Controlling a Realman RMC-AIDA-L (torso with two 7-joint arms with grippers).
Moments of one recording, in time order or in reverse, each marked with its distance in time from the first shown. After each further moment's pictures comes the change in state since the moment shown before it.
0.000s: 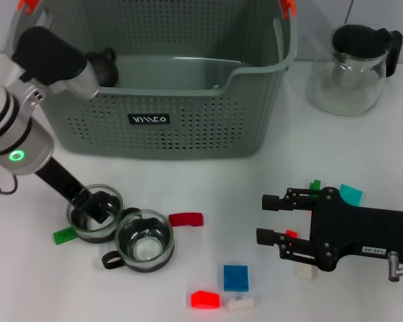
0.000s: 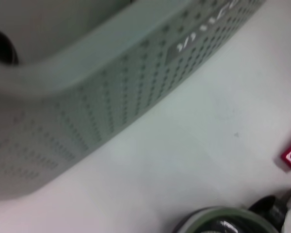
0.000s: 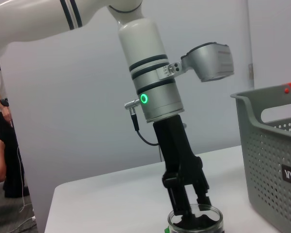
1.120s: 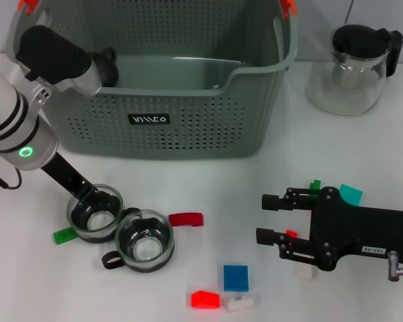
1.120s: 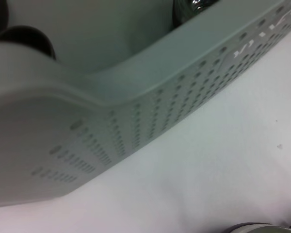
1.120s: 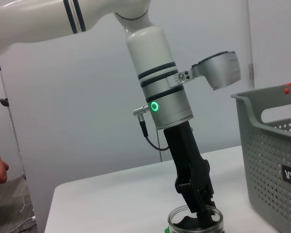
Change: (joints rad) left arm -0.003 0.027 0.065 -0.075 0.002 -0.111 -0.083; right arm 0.001 0.000 0.000 0.000 0.000 0.000 0.000
